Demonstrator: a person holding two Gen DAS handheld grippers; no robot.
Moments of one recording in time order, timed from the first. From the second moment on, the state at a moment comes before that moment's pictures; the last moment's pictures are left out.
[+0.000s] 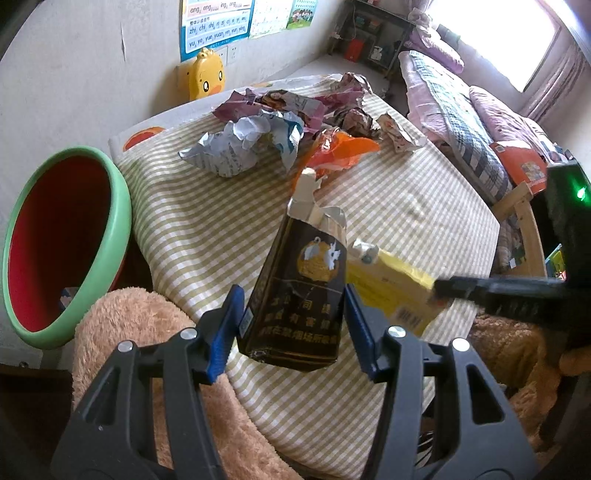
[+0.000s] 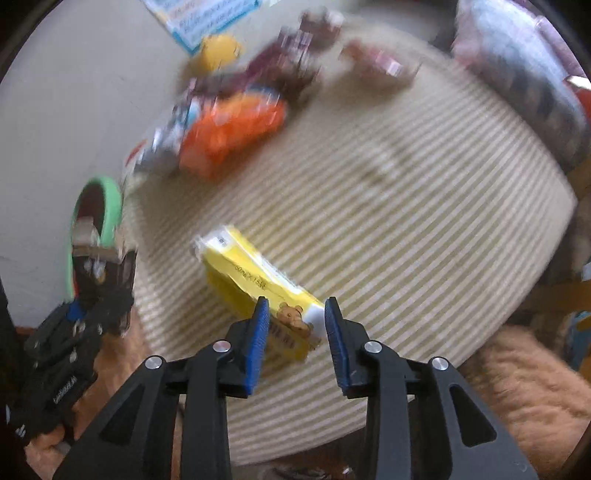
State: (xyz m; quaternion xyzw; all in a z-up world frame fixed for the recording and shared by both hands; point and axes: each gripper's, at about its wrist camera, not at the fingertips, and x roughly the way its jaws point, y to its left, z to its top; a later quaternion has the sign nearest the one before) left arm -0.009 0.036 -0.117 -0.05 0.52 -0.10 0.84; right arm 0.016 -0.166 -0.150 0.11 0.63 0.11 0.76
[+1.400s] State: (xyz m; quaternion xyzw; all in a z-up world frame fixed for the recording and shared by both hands) left arm -0.008 0.148 -0.079 -0.14 0.46 0.01 0.88; right arm 0.016 -0.136 -0.111 0.11 0.56 0.16 0.80
